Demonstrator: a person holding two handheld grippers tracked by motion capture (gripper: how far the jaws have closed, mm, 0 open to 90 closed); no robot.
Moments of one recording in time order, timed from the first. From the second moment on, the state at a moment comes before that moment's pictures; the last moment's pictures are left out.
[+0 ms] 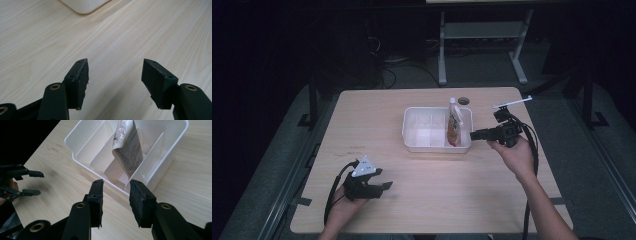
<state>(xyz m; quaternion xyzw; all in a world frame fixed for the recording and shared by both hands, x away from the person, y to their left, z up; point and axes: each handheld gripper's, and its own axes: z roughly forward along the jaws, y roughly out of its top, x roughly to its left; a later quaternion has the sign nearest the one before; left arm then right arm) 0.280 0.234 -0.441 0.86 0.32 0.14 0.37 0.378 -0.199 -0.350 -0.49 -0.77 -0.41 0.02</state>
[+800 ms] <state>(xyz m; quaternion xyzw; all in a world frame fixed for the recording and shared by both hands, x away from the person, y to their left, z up) 0.279 0.236 -0.441 0.86 0.32 0.14 0.37 0.350 -0.216 -0.375 -0.49 -0.77 -0.41 0.02</state>
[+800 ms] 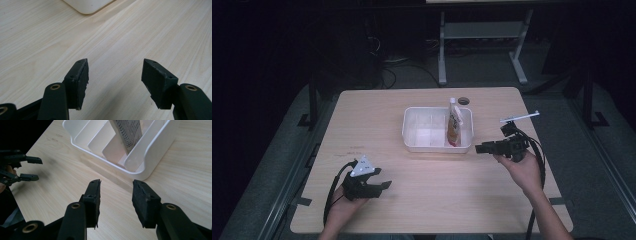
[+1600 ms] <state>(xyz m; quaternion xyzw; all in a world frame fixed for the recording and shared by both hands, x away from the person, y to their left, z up) 0.279 0.237 -0.441 0.86 0.32 0.14 0.38 0.326 -0.224 -0.397 -0.48 -0.77 -0.41 0.03</state>
